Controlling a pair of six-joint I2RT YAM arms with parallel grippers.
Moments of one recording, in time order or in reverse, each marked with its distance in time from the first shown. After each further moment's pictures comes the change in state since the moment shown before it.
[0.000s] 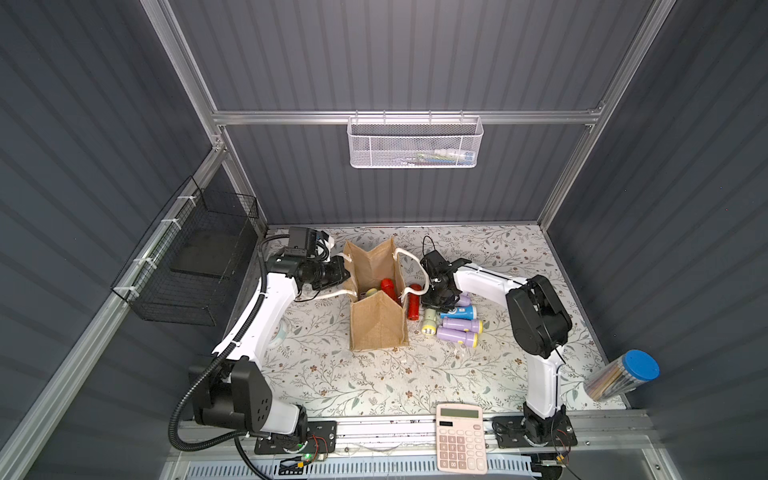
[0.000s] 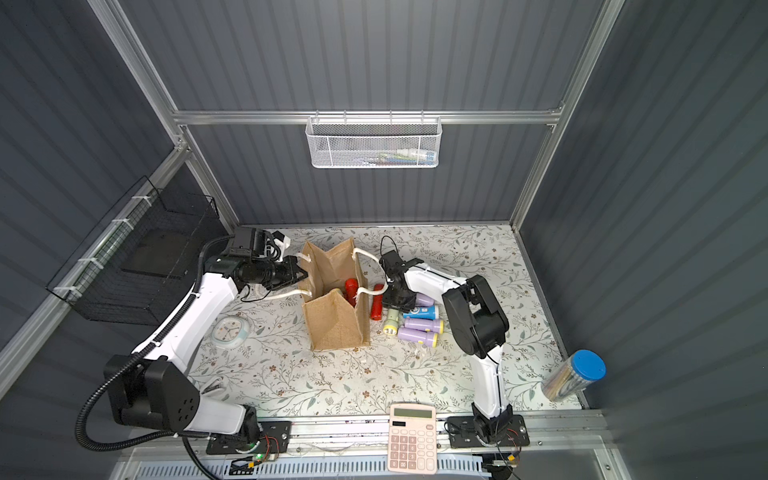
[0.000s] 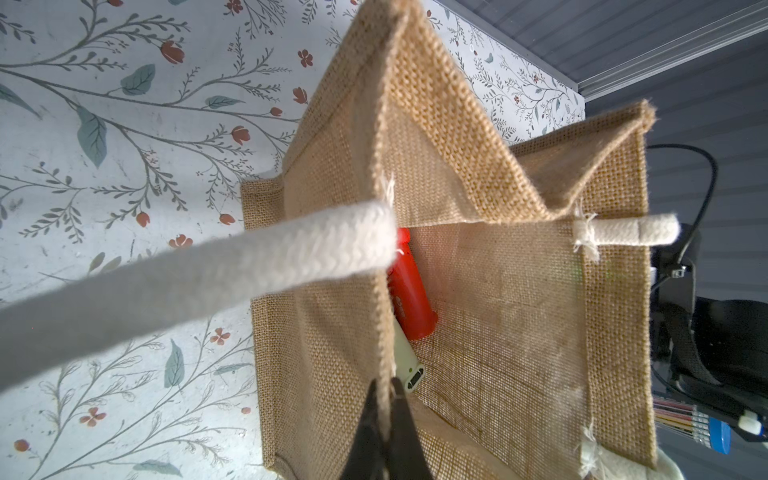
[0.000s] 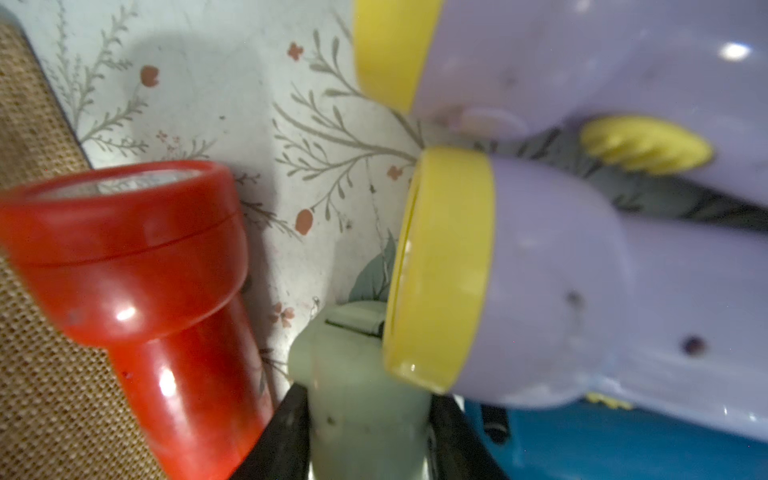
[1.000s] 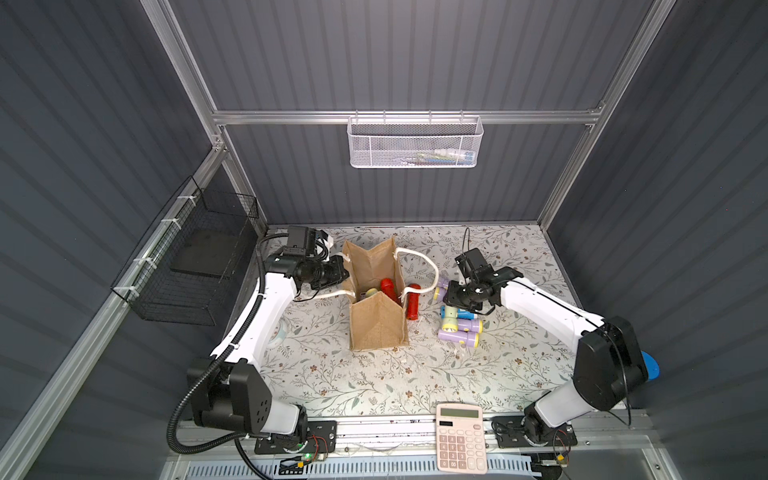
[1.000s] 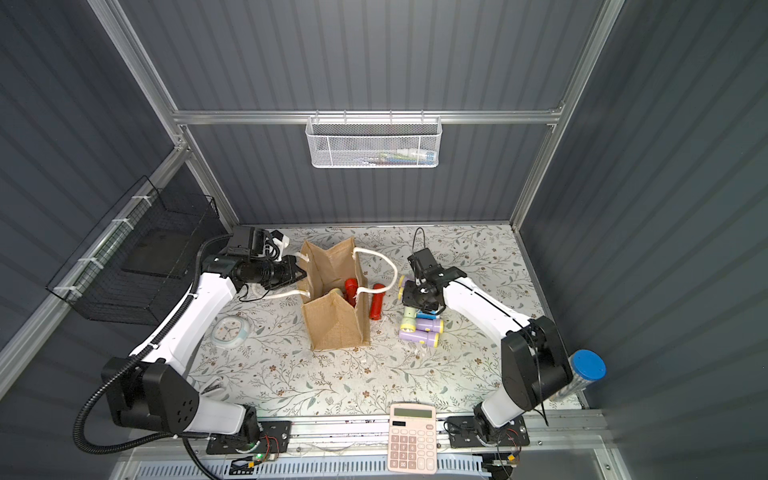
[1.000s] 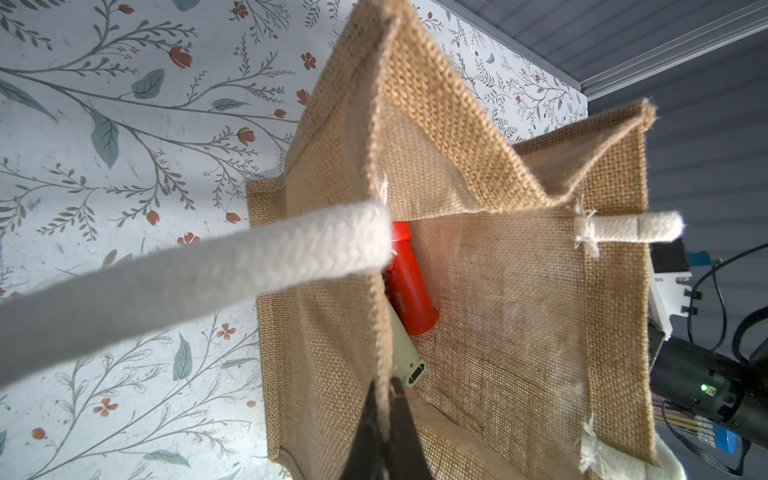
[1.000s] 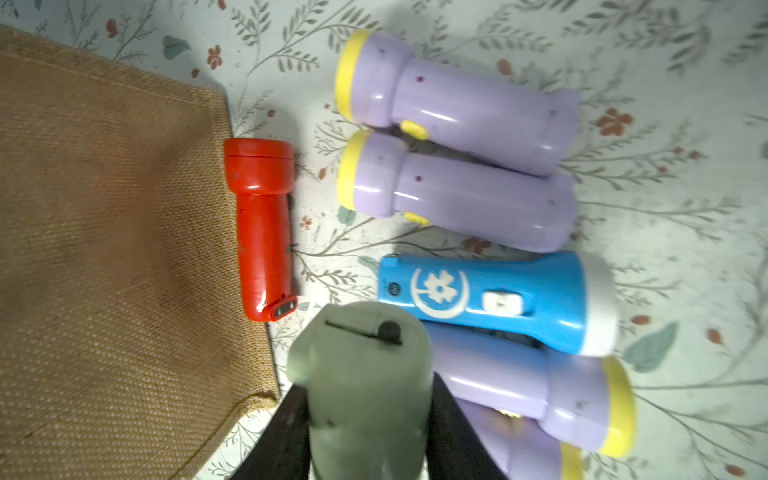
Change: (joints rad) left arm 0.000 -0.010 0.016 -0.026 -0.010 0.011; right arm -0.108 -0.520 -0.333 0.072 0.000 -0.100
